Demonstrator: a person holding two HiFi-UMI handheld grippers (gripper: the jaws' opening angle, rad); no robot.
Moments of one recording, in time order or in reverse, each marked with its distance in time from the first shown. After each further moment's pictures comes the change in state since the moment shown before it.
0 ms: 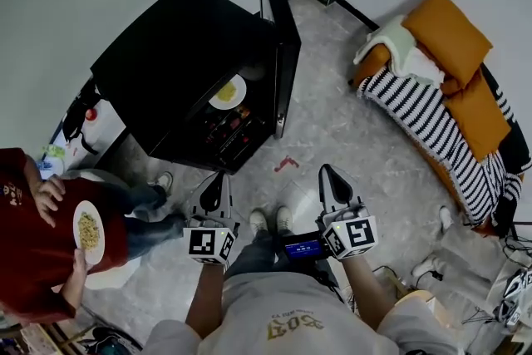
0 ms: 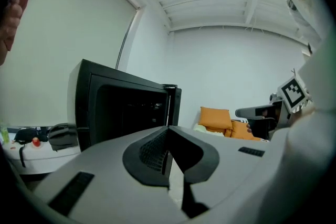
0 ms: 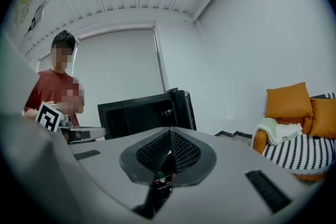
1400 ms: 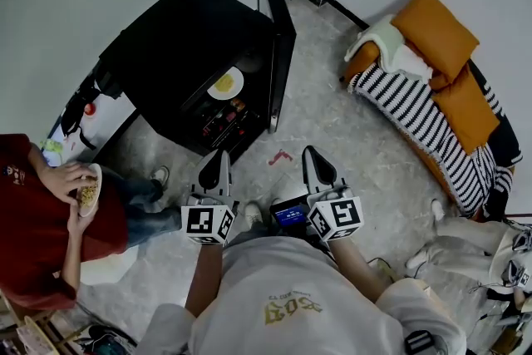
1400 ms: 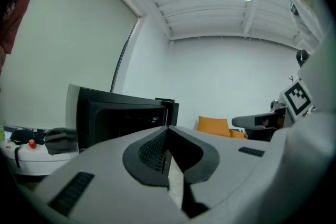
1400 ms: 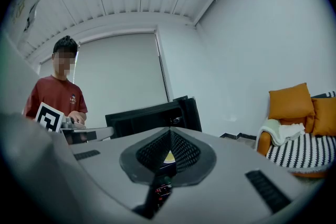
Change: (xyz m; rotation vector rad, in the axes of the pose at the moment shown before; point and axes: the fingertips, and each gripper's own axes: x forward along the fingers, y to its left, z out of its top) left arm -0.015 -0.008 0.040 -0.023 -0.100 -0.025; right arm -0.005 0.043 0.026 0.012 -0.039 0.008
